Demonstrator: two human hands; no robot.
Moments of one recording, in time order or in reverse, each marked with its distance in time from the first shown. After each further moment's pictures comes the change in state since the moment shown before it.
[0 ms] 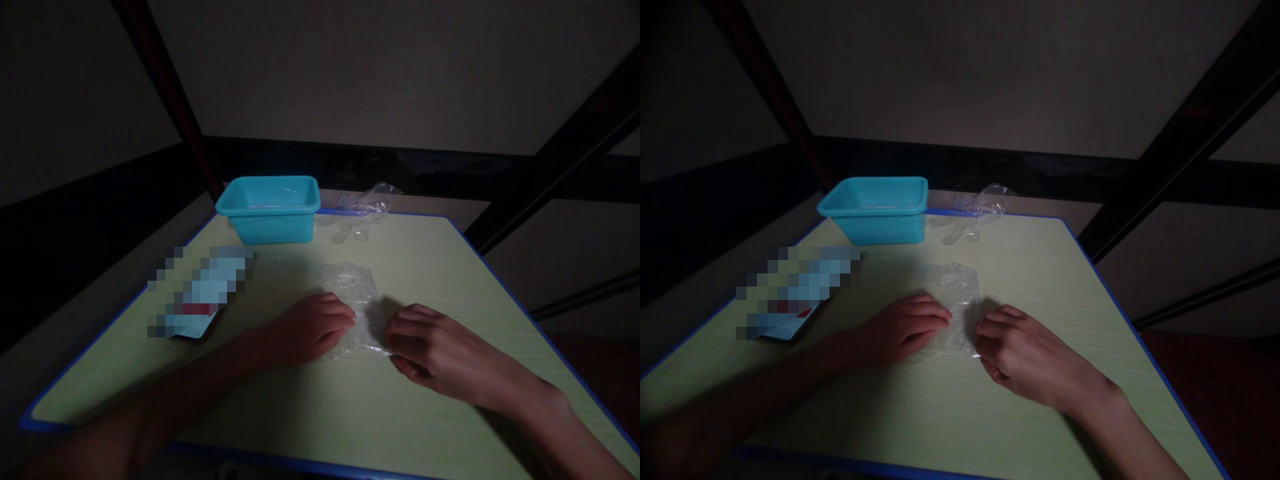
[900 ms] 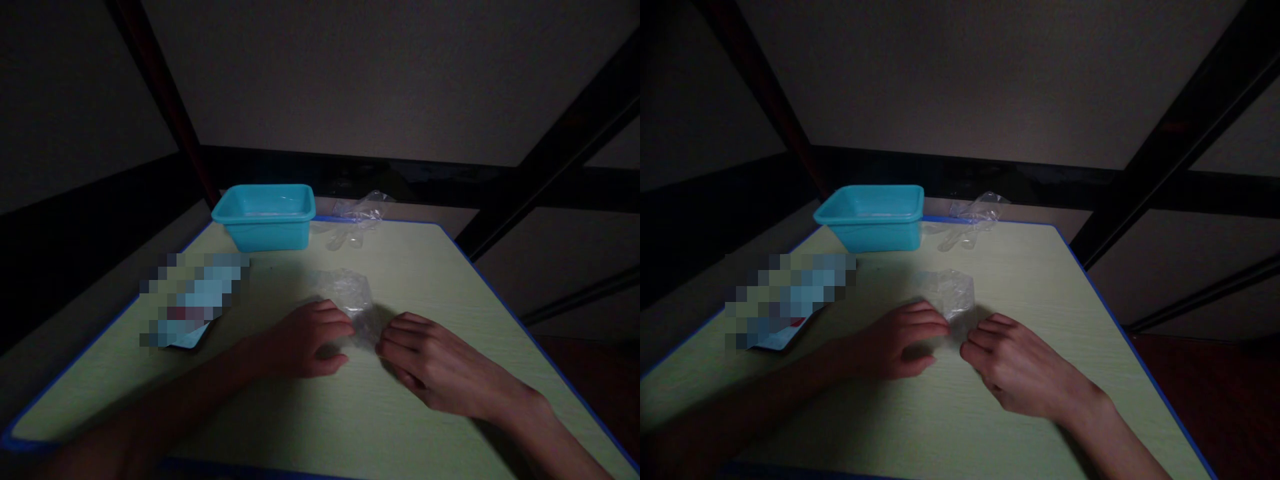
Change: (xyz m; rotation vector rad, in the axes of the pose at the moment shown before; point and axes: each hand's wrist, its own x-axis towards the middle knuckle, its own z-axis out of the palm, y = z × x) left_hand 0.002 0.005 -0.001 0.003 -0.082 -0.050; right_hand 0.001 -0.006 -0.004 -0.009 0.010 -0.022
